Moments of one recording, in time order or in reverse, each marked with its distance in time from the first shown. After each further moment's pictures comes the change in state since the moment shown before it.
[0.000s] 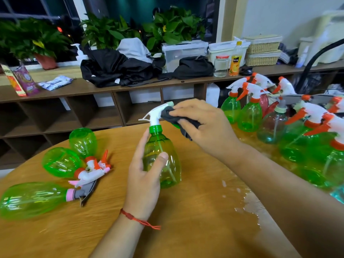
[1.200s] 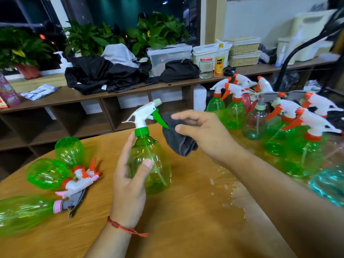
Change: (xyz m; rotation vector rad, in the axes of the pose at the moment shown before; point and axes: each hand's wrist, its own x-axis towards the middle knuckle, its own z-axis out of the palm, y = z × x) left_hand -0.004 0.001 -0.005 -0.020 -0.033 0.124; right_hand -0.020 -0.006 -0.022 0.693 -0.031 0.614
